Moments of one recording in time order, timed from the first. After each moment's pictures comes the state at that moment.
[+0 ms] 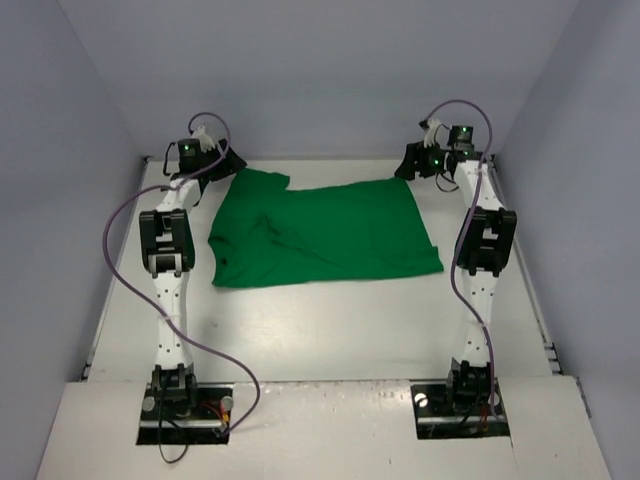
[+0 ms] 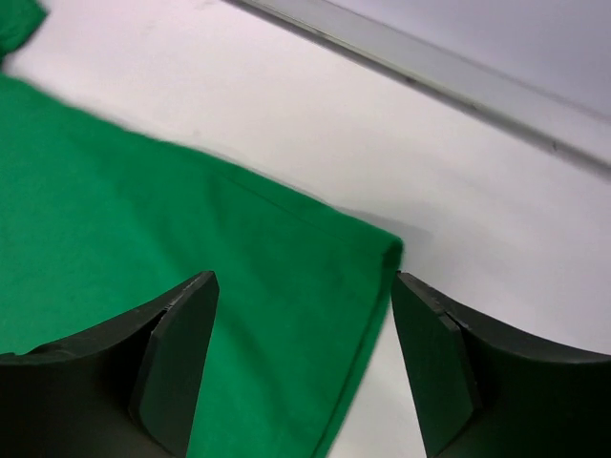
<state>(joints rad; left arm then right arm) 0.06 2.60 2.18 -0.01 0.49 -0.45 -0.08 2.54 2.28 -0.47 -0.71 -0.20</state>
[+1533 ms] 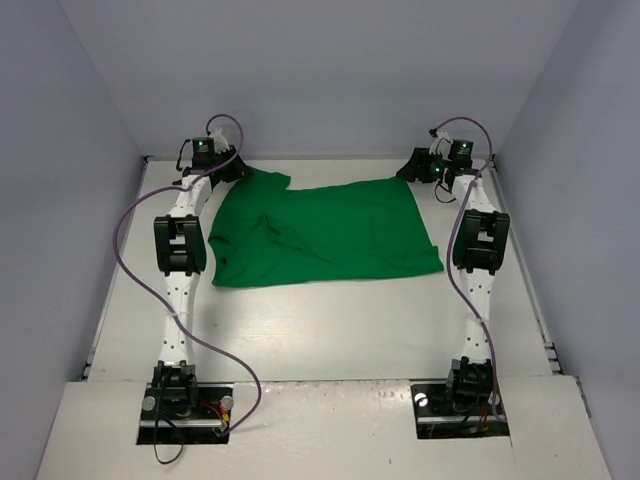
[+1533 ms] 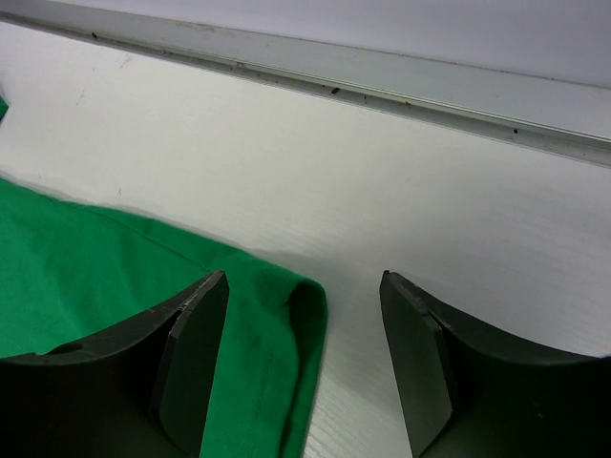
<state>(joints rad) 0.01 2.78 2.51 -0.30 0.52 -0.39 -0.11 2.72 2.31 -0.20 -0.75 0.06</state>
